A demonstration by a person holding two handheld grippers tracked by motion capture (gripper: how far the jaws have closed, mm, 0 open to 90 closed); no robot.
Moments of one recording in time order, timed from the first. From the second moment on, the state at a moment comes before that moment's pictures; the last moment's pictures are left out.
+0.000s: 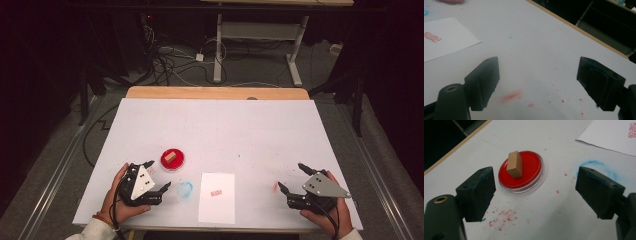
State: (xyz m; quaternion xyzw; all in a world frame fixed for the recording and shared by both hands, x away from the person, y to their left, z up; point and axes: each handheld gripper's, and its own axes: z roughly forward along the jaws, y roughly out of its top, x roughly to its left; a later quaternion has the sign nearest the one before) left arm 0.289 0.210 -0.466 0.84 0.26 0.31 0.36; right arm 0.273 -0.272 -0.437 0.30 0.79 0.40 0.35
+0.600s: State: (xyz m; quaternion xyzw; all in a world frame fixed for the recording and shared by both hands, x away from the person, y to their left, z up) left arm 0.291 0.210 -0.464 0.84 0.26 0.31 0.36; right arm 0.272 -0.273 -0.436 0.30 0.79 0.40 0.35
